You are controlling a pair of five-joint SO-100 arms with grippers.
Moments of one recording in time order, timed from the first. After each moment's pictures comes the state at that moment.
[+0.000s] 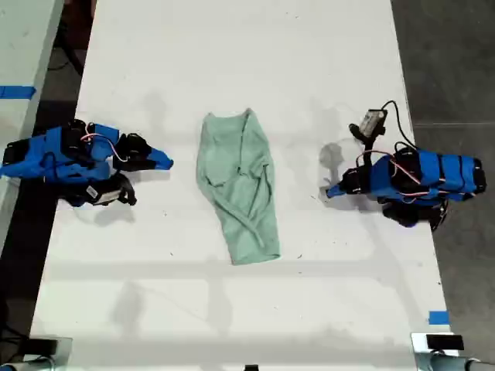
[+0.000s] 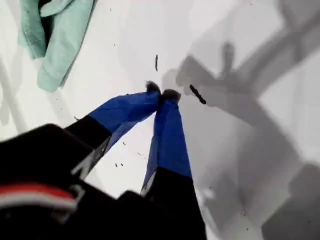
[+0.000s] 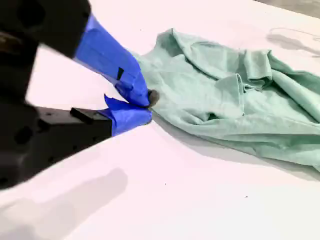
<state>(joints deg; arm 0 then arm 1) -15.0 204.4 186.2 58.1 -9.3 5.7 199.9 174.1 79.1 -13.2</state>
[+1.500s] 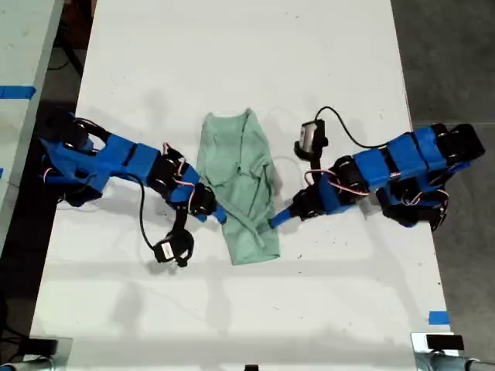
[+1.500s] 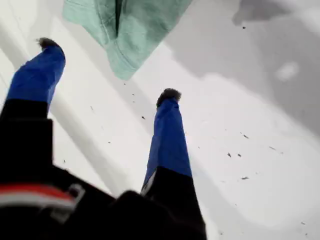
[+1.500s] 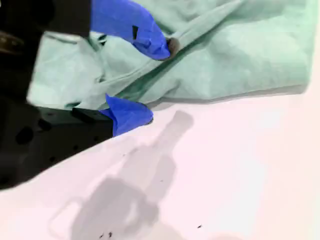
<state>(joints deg) 9.4 83.3 80.9 71.8 -10.5 -12.0 108.0 100.5 75.1 -0.8</state>
